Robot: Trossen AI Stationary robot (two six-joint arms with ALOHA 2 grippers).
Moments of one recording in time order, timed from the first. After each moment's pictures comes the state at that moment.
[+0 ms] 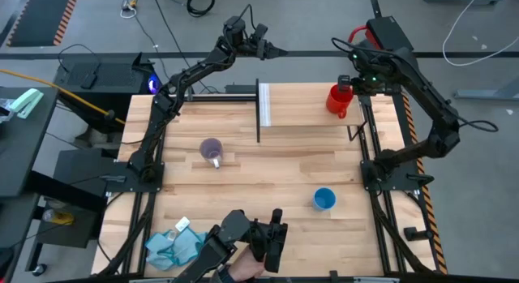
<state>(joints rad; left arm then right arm) 0.81 2.36 2.19 0.29 0.98 -0.88 -0.91 1.32 1.60 -1.55 0.19 0.74</state>
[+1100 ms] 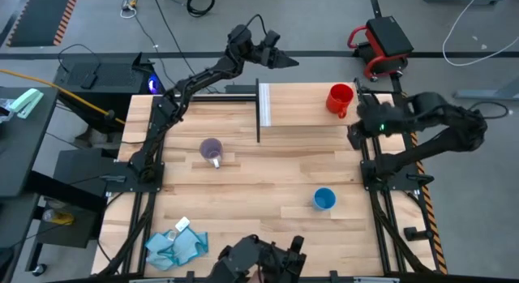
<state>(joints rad) 0.69 2.36 2.19 0.53 1.05 -1.10 0.03 0.98 1.44 -1.57 0.40 0.83</state>
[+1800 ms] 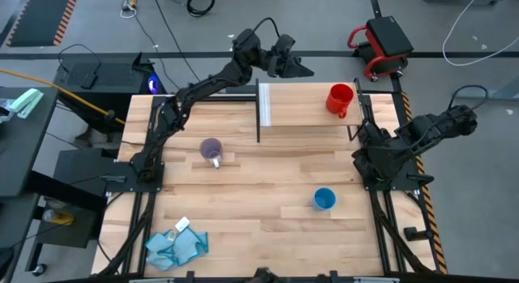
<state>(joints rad) 0.54 2.33 2.34 0.49 1.02 -1.12 0.43 0.80 1.08 -1.49 0.37 1.18</state>
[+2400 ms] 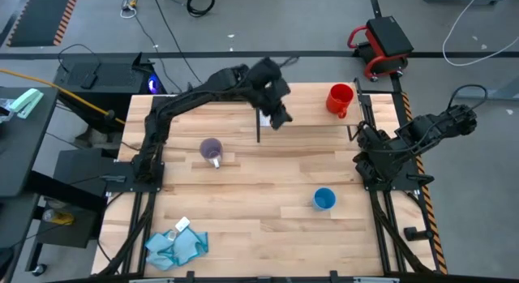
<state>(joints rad) 0.31 2.09 2.33 -0.96 0.40 -0.30 0.44 0.80 1.08 -1.48 0.30 1.10</state>
